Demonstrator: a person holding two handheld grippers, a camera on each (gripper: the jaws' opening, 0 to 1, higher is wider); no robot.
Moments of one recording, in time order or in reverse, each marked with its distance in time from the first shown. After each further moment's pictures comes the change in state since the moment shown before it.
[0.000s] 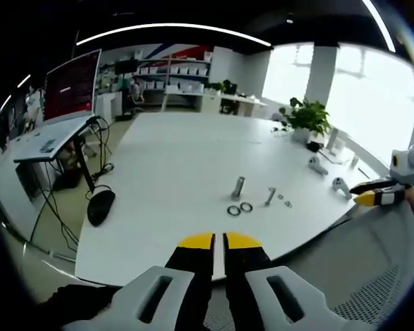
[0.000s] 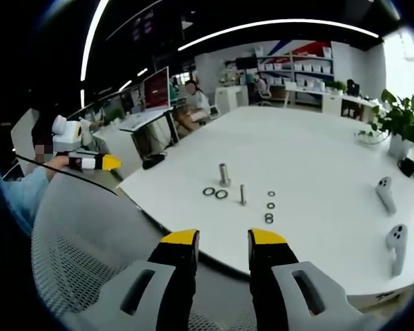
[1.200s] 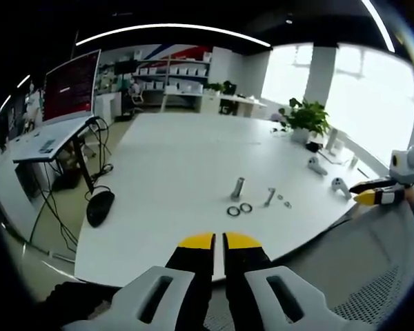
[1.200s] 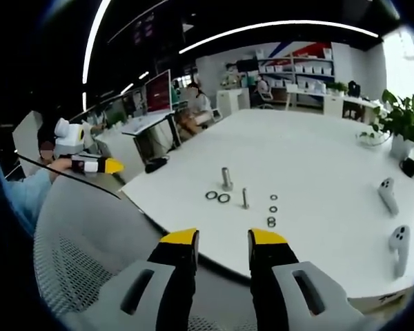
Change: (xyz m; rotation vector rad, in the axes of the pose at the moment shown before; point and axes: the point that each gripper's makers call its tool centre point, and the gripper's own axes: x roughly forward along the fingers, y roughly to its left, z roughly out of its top) left arm 0.000 -0.004 0.001 0.003 -0.001 -0.004; right arm -0.001 0.003 0.010 0.011 -0.065 0.031
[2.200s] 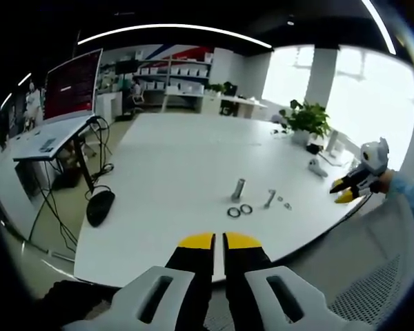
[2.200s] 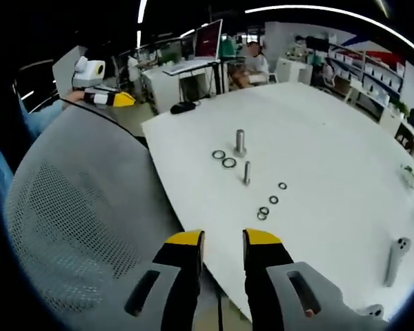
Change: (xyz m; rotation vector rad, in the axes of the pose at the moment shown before) left arm 0.001 0.005 0.002 -0.012 -0.007 0.001; right arm 0.052 -0.057 -0.029 -0.335 0.340 0.271
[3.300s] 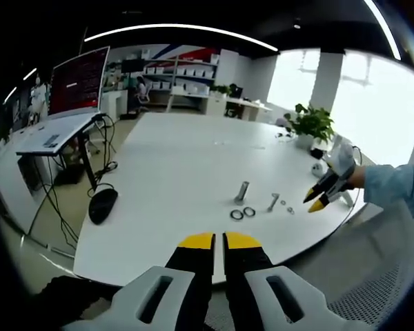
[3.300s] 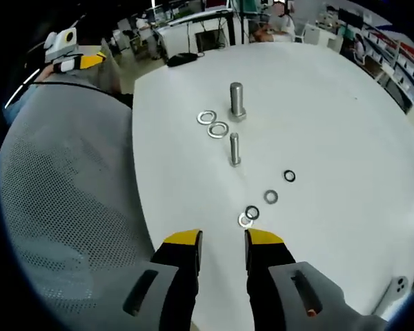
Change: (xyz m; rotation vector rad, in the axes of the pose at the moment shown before) left arm 0.001 0.004 0.003 -0.029 -0.017 0.019; right arm 0.074 -0.044 -0.017 -0.075 0.282 0.092
